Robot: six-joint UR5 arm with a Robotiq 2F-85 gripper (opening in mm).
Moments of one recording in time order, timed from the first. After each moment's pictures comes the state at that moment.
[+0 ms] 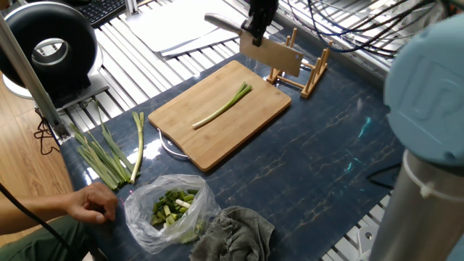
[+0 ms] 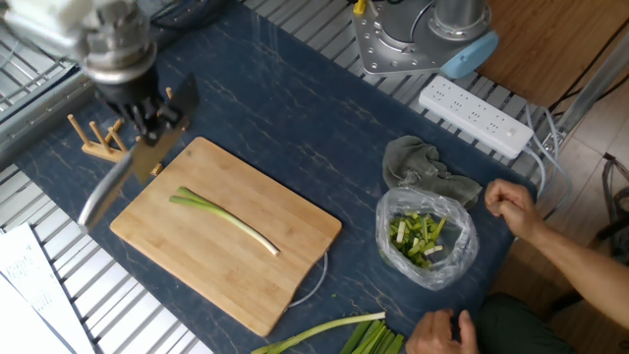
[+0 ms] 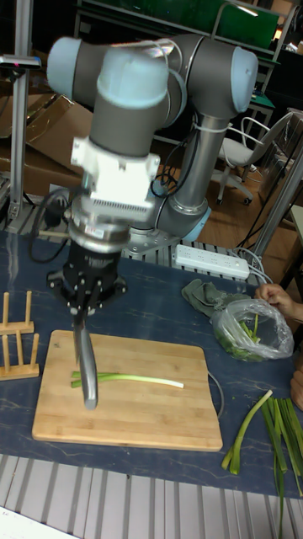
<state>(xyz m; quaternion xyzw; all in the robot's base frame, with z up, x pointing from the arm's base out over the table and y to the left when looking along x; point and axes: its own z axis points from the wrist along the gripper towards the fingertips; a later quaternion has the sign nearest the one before) 0.614 -0.099 0.153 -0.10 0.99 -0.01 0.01</state>
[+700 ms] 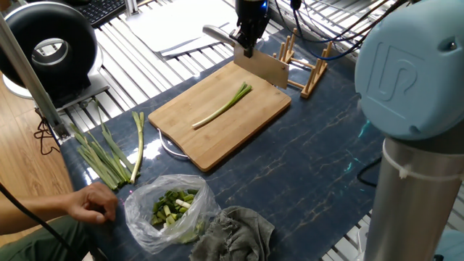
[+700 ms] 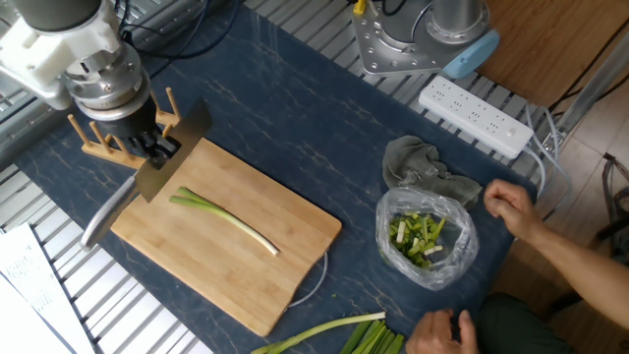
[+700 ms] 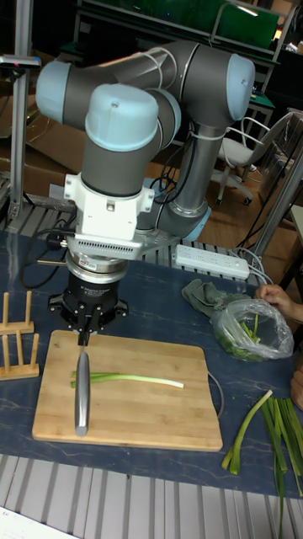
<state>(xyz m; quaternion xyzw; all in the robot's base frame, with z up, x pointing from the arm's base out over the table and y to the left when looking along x) 0.623 -0.091 0.125 -0.06 1.00 0.01 -0.02</state>
